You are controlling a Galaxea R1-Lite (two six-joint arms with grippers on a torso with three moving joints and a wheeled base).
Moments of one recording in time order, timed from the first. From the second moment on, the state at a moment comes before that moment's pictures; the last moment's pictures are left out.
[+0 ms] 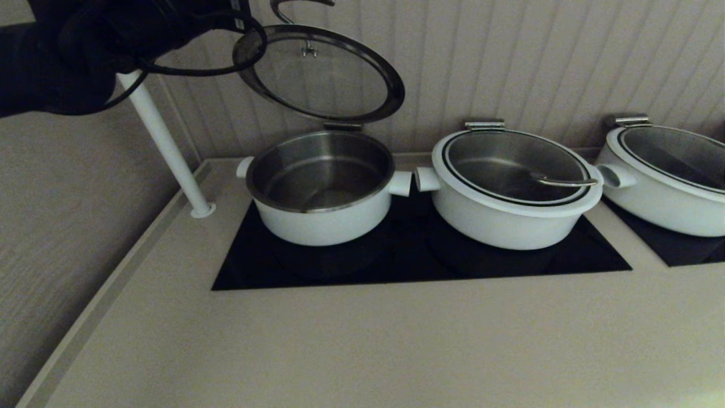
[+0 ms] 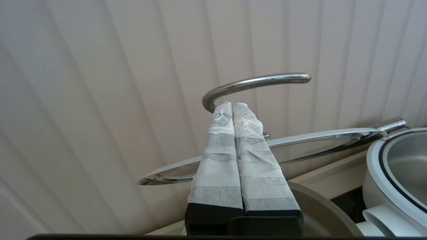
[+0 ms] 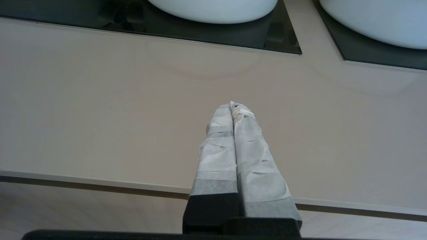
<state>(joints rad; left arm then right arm) -0.26 1.87 -1.85 -0.36 -0.05 0.16 0.00 0.00 -0.01 0.03 0.05 -0.13</state>
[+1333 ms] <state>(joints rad) -0.24 1.99 -1.90 -0.35 -0.05 0.16 0.00 0.00 -0.01 0.03 0.05 -0.13</state>
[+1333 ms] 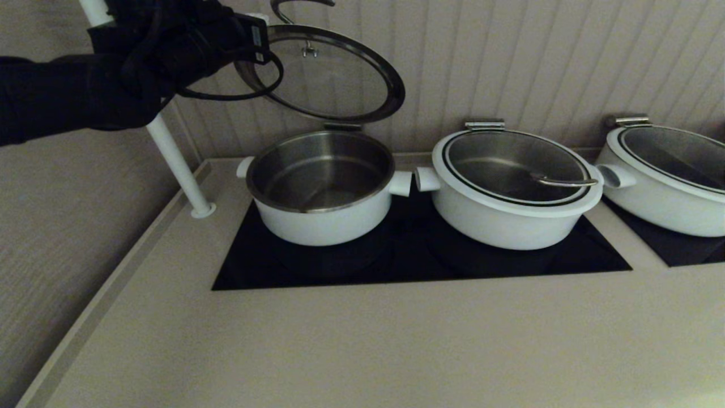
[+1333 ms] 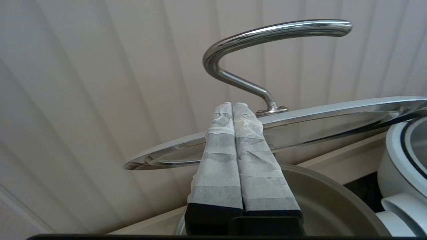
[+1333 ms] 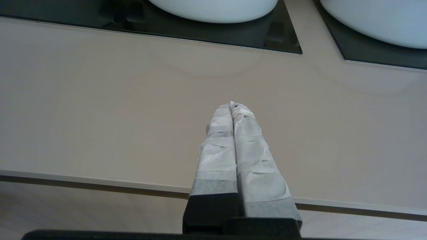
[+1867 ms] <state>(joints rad) -0.23 2.02 -1.94 -0.36 -0.05 0.16 0.00 0.00 -0.01 0.03 0.05 -0.13</state>
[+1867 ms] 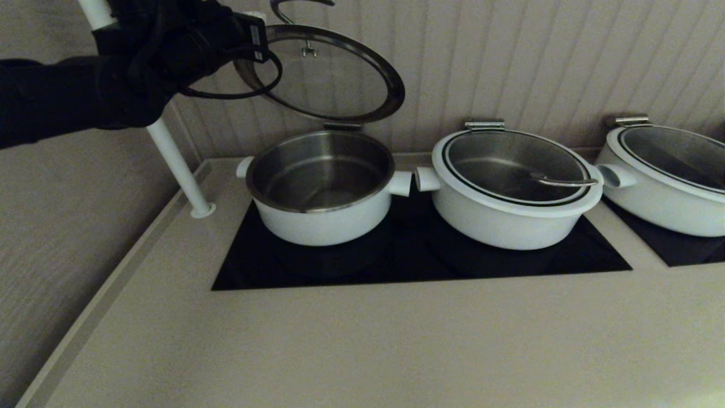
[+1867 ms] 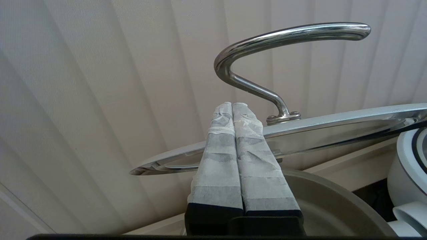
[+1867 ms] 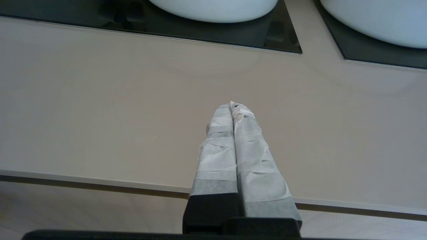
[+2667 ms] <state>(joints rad) -0.22 2.04 -1.94 -0.37 -0.05 0.16 0.00 0.00 -0.01 0.03 0.05 -0.13</state>
